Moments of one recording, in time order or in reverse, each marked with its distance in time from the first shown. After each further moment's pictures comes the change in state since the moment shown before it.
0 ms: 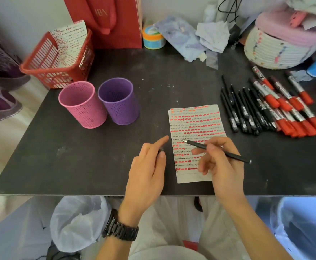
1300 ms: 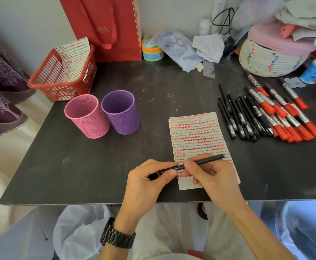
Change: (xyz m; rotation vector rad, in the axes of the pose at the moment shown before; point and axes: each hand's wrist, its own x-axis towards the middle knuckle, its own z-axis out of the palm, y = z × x) left_hand -0.003 0.002 -0.012 -0.374 -0.017 -0.014; right_hand -0.006 -0.008 0.000 -0.319 -0.234 0.030
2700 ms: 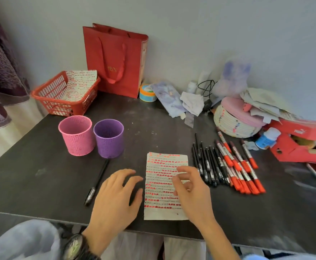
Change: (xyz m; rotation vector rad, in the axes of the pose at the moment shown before) left_hand 0.011 -0.003 0.011 0.857 0.262 0.314; right_hand 0.033 -0.015 -0.041 -0.415 0.074 -0.071
